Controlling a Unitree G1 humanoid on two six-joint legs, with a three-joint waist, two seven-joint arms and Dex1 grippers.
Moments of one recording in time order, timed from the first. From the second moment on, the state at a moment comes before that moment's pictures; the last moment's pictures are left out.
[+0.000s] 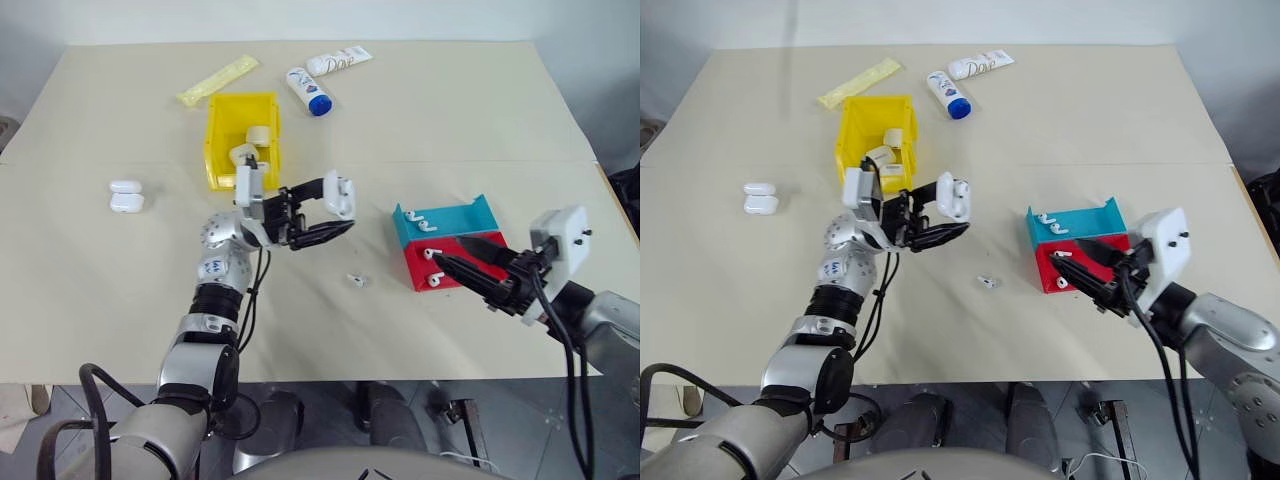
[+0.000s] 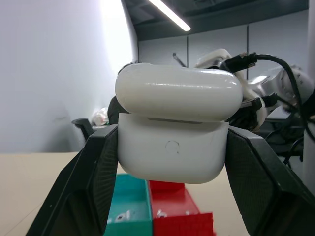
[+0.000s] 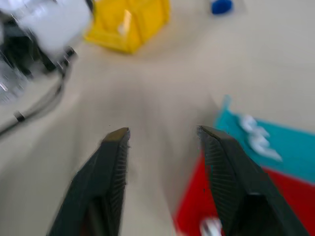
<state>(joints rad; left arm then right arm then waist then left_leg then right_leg) -0.75 0.11 0.13 0.69 -0.50 -0.23 -1.45 0.14 -0.79 -0.45 -0.71 1.03 0.83 0.40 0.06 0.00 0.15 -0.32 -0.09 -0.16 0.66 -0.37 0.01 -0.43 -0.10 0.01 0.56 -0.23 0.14</state>
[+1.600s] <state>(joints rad) -0.50 0.13 0.11 0.36 -0.51 -0.16 -1.34 -0.88 -0.92 0.32 0.19 0.29 0.86 0.95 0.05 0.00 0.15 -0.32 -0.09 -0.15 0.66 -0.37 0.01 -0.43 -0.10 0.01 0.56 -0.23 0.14</state>
